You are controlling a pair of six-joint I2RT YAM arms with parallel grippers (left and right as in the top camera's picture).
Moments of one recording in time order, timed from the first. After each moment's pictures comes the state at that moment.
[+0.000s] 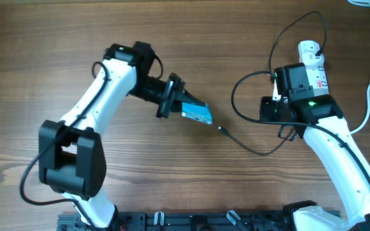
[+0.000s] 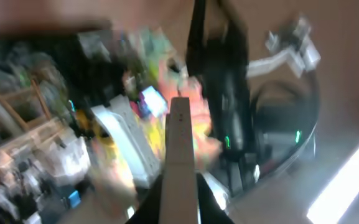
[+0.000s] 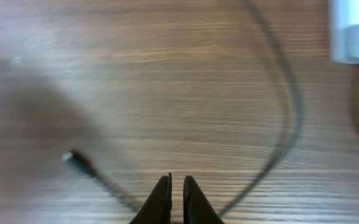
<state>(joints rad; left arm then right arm) -0.28 1.87 1.48 -1.34 1.35 -0.78 0.20 1.34 1.01 -0.85 0.04 0.21</state>
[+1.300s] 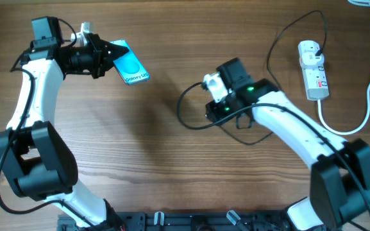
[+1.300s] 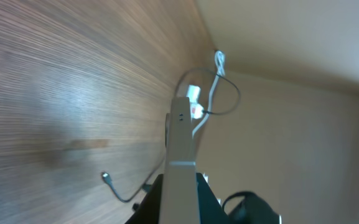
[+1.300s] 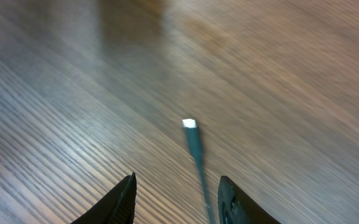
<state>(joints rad) 0.21 1.87 1.47 -0.69 1.07 -0.63 0.46 1.69 1.14 -0.70 -0.23 -0.08</state>
